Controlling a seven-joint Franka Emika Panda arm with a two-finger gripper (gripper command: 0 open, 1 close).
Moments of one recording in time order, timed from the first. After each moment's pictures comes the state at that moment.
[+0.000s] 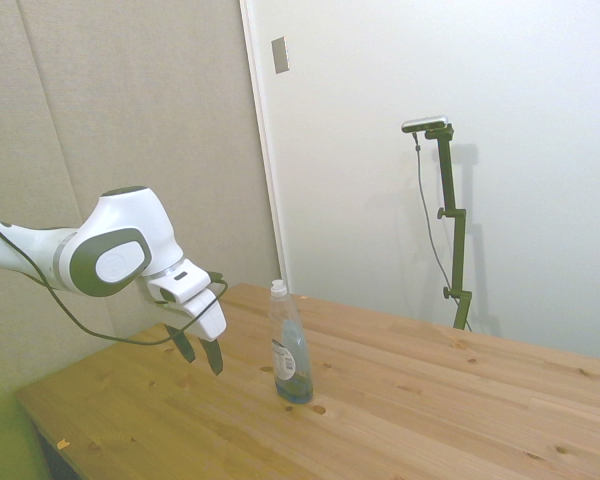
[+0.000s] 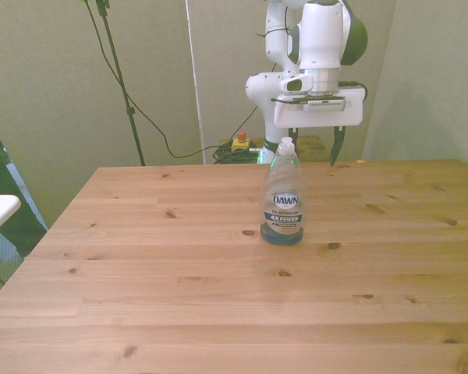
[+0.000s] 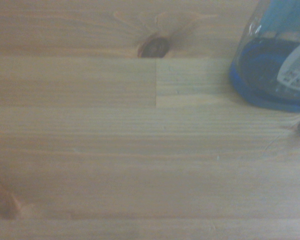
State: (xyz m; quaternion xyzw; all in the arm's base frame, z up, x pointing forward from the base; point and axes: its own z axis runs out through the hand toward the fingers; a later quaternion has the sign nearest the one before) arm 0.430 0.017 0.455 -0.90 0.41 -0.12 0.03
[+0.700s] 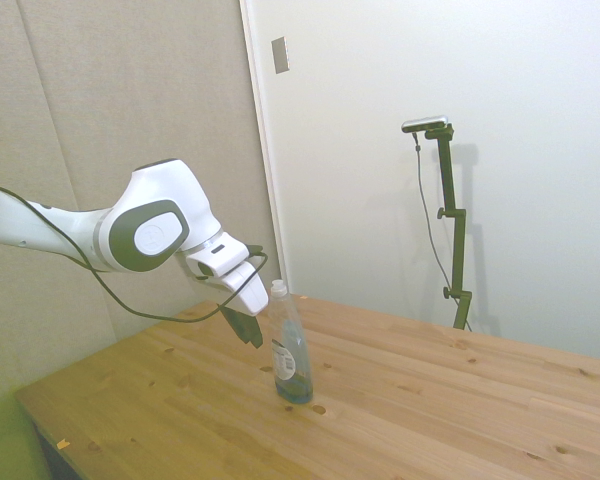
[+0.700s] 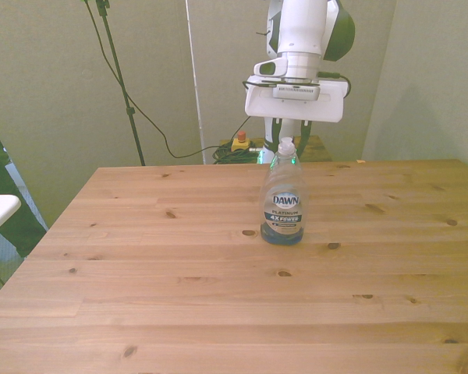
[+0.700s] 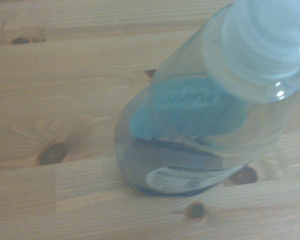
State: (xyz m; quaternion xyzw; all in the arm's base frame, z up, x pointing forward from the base) arm 0.469 -0.055 0.488 -0.87 0.47 -0.16 0.01
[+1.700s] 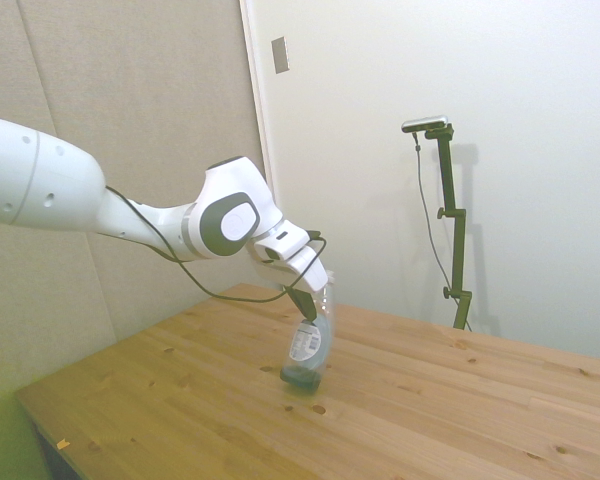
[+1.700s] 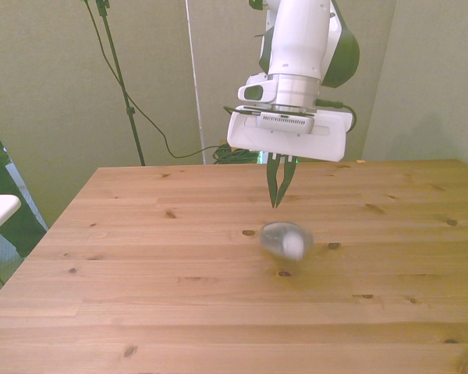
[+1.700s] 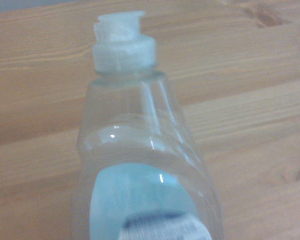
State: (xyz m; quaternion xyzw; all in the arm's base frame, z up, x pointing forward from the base) arm 0.610 -0.081 0.481 -0.84 0.51 -0.20 0.02
